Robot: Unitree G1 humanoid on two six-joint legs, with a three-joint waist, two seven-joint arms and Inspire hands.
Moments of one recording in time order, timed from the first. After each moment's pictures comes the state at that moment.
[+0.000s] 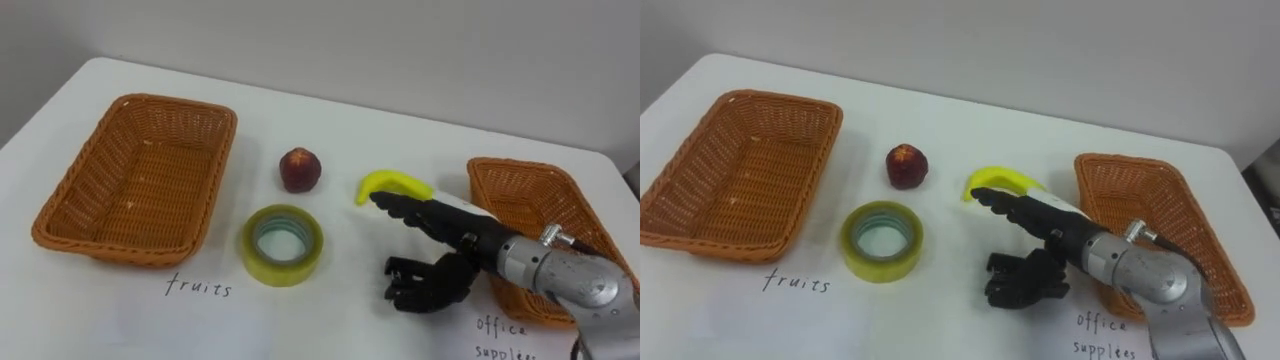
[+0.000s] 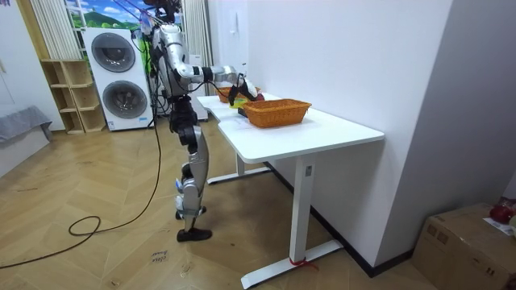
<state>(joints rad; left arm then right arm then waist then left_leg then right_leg) 0.19 0.28 0.10 1.11 0.31 0.08 0.10 0.02 -0.46 0.07 -0.03 -0.25 0.13 0.71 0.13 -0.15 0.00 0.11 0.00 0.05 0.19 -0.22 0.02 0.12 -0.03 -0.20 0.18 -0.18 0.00</state>
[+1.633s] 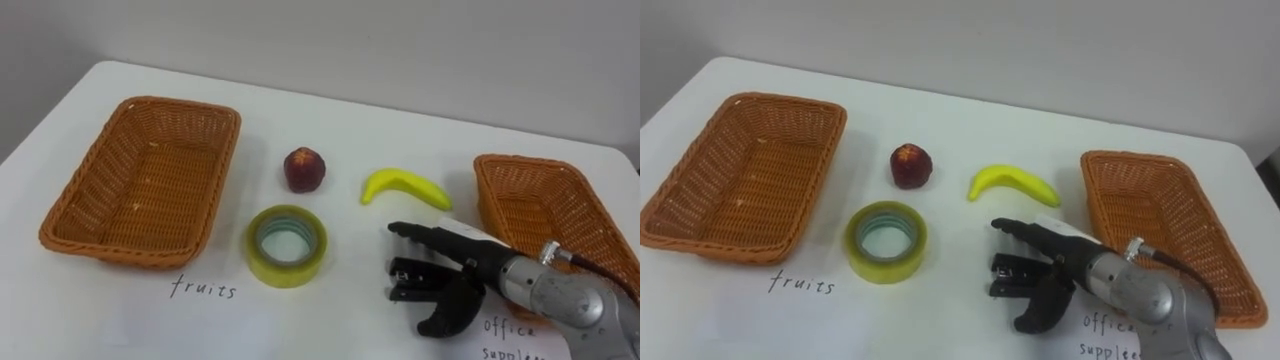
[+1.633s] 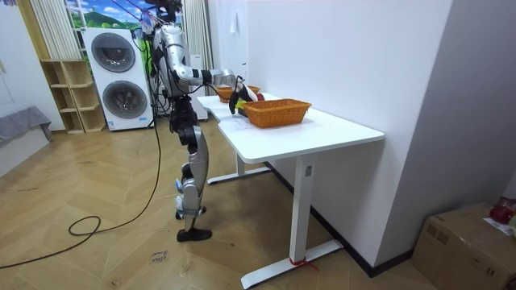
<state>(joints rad) 0.18 0.28 0.09 1.08 0.32 0.14 0.15 0.06 -0.45 0.12 -0.06 -0.53 0.18 0.69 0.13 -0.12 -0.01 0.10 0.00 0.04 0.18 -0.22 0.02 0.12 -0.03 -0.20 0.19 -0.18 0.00</state>
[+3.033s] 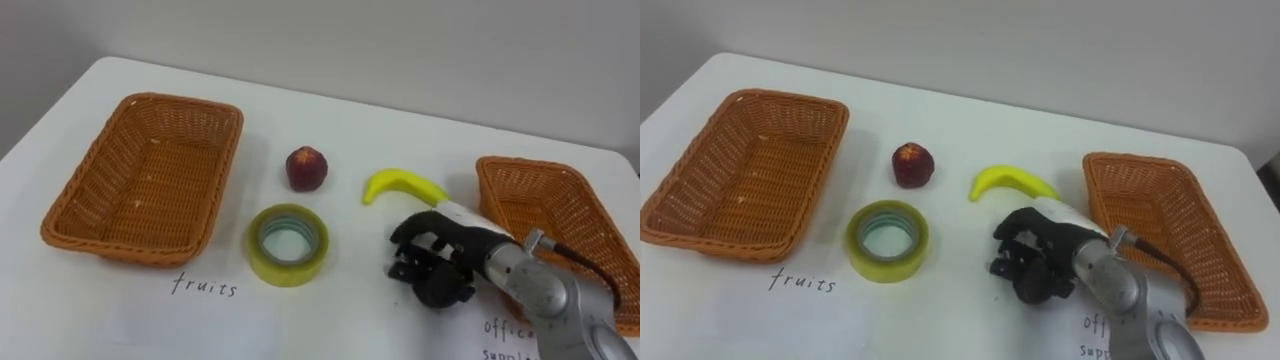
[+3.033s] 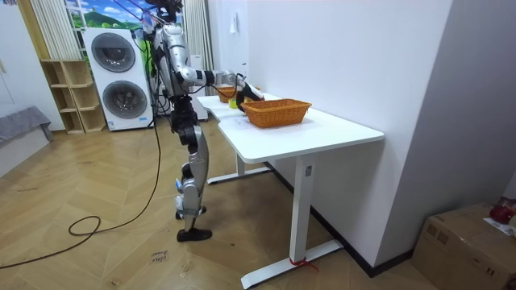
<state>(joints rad) 0.20 0.26 0.07 0.98 0.32 0.18 0.20 0.02 -0.37 0.17 -0.06 -0.75 0.26 0.58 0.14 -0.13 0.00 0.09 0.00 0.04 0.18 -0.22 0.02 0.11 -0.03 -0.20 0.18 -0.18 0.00</state>
